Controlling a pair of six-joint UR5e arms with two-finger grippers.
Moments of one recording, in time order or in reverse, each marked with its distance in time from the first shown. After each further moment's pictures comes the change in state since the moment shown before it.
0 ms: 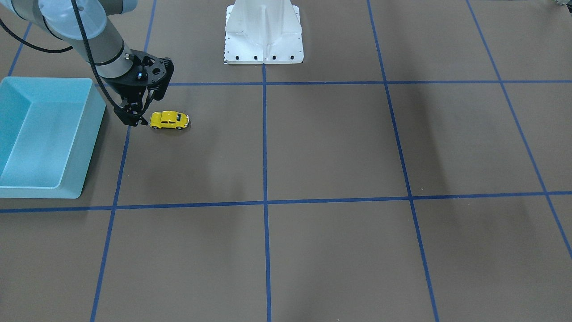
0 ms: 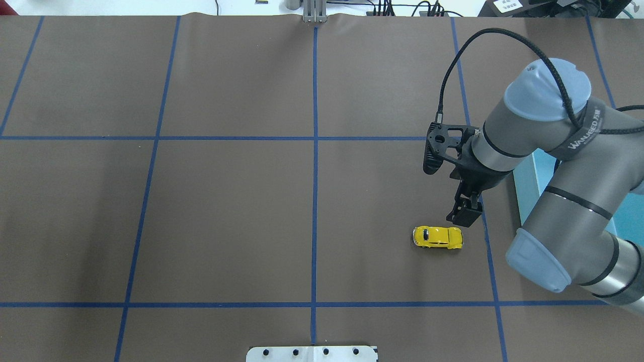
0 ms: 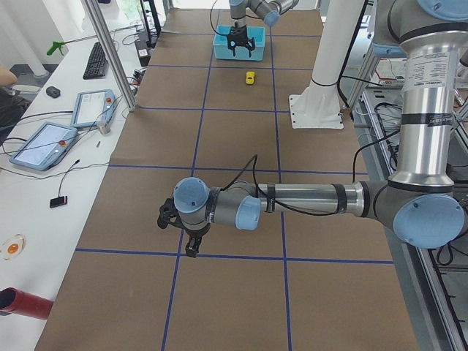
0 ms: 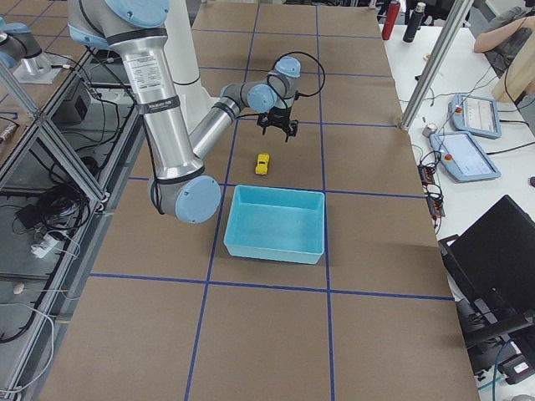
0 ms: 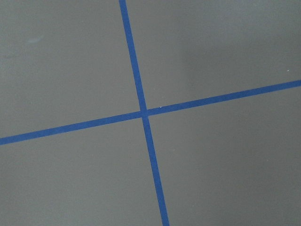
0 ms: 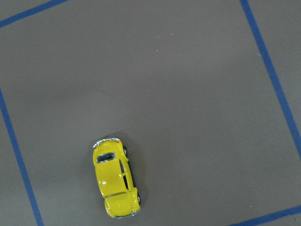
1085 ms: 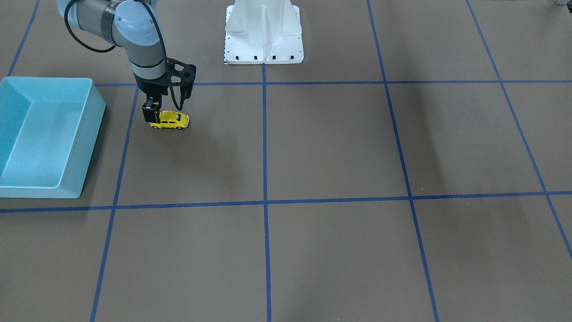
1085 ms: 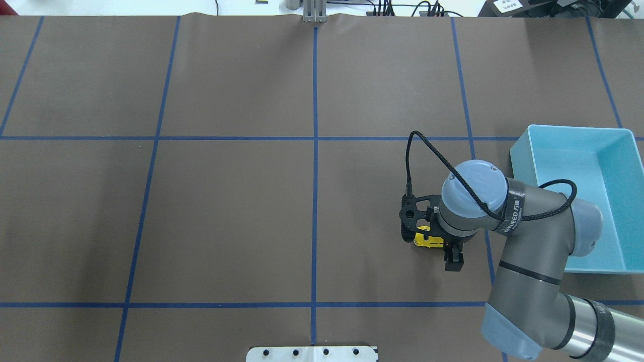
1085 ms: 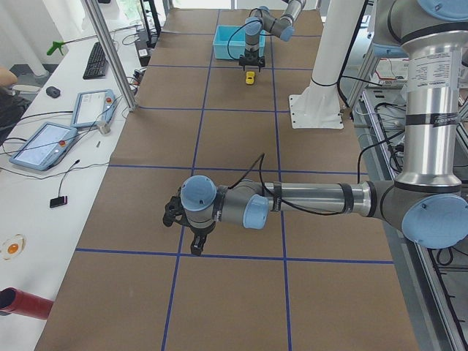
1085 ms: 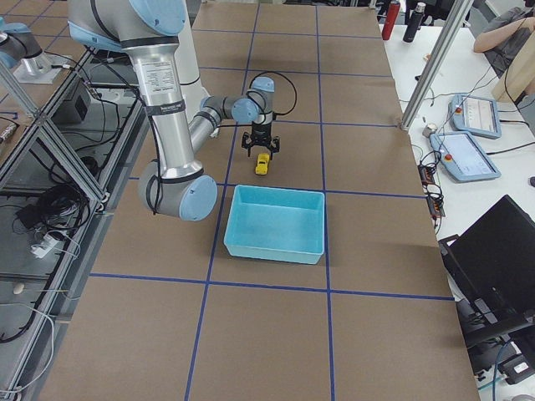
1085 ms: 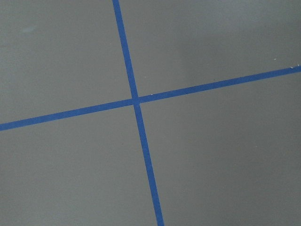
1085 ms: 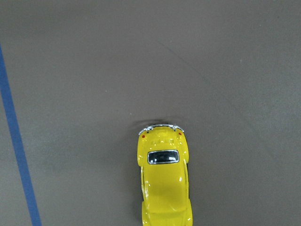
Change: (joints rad) left arm -0.003 0.022 -0.030 -0.003 -0.005 -0.003; right arm -0.231 -0.036 -0.073 -0.002 -0.309 0.022
